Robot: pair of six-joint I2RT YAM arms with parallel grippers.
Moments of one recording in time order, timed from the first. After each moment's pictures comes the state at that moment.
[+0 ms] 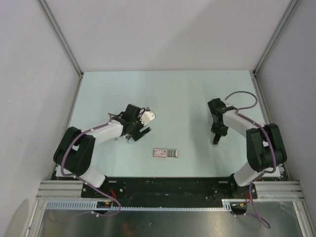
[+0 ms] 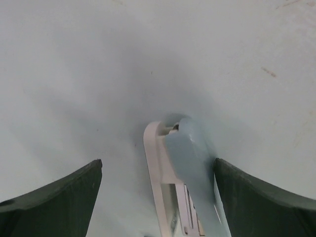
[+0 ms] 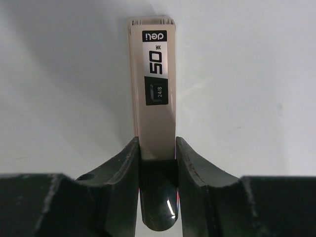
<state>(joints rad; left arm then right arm) -0.48 1.57 0.83 -0.25 -0.07 0.54 0.24 1.58 0.94 -0.66 0.38 0.67</state>
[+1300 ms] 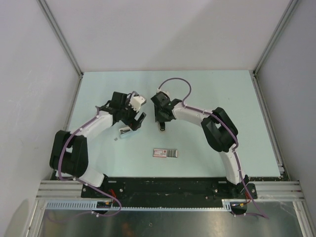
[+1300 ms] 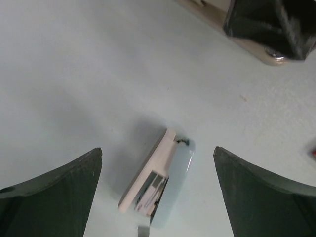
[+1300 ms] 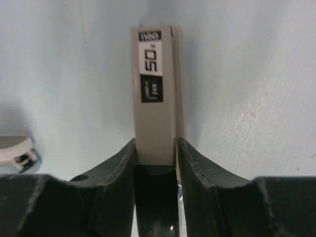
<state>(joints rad) -0.29 1.50 0.96 -0.39 0.26 0.41 0.77 2.15 1.64 -0.47 0.19 0.59</state>
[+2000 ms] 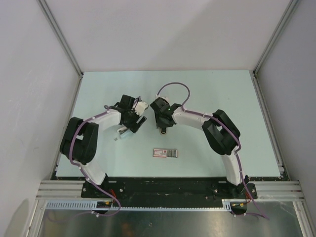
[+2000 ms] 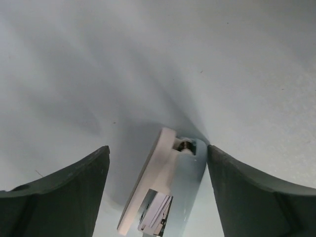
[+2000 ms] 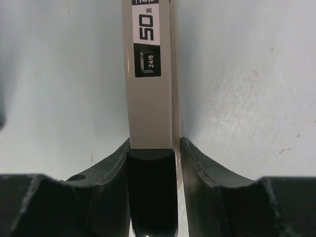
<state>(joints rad) -0.34 1.71 0.99 -0.37 0.07 0.39 0.81 2.10 1.53 -0.48 0.20 0.57</state>
